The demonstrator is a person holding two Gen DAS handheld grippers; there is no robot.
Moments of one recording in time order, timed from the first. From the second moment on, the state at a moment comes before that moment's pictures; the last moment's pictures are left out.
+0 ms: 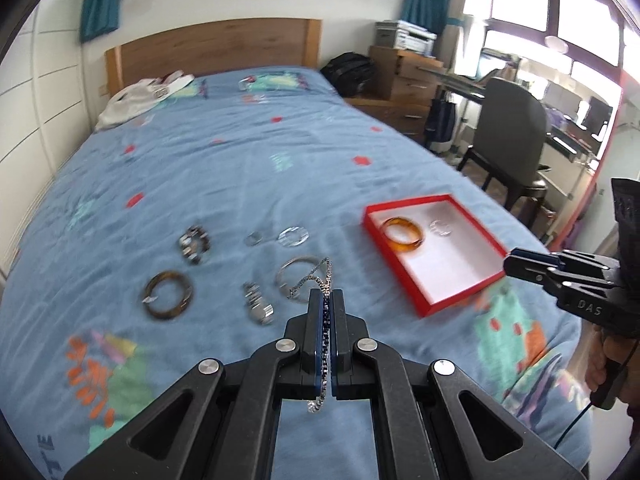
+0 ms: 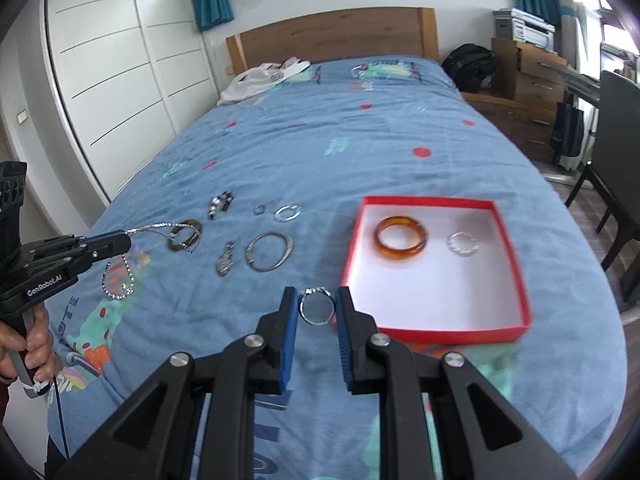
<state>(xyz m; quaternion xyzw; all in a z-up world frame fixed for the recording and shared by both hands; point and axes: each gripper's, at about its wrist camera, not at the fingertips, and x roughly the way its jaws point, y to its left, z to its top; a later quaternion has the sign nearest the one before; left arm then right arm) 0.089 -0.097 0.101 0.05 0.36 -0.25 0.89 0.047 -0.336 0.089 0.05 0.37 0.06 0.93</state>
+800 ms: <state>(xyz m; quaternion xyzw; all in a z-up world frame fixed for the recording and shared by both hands) 0.157 -0.293 0.076 0.07 0.38 -0.36 0.85 0.101 -0.483 0.071 0.05 0.39 0.00 0.92</state>
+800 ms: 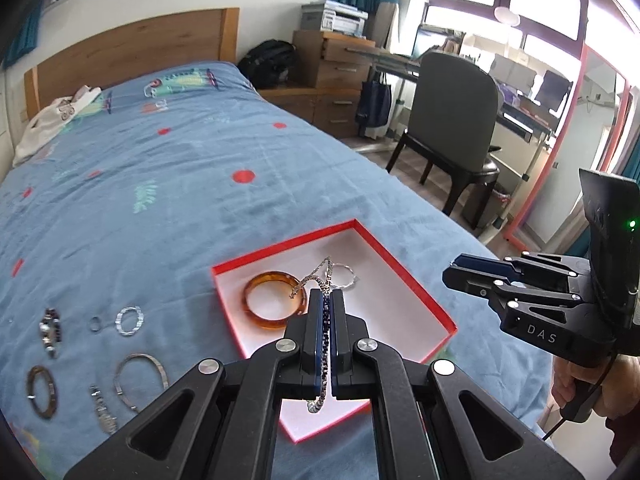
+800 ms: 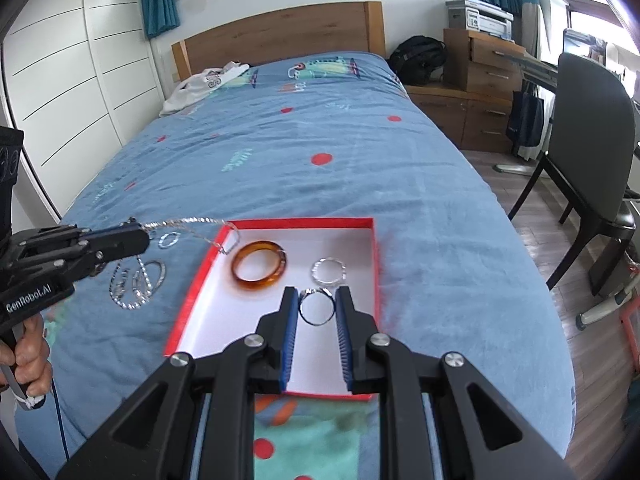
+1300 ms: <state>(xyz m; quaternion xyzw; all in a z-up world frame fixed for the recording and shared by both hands) 0.173 -0.315 -0.006 0.10 0.45 -0.36 0.81 0.141 -0.487 0.003 0.04 0.45 0.02 0.89</state>
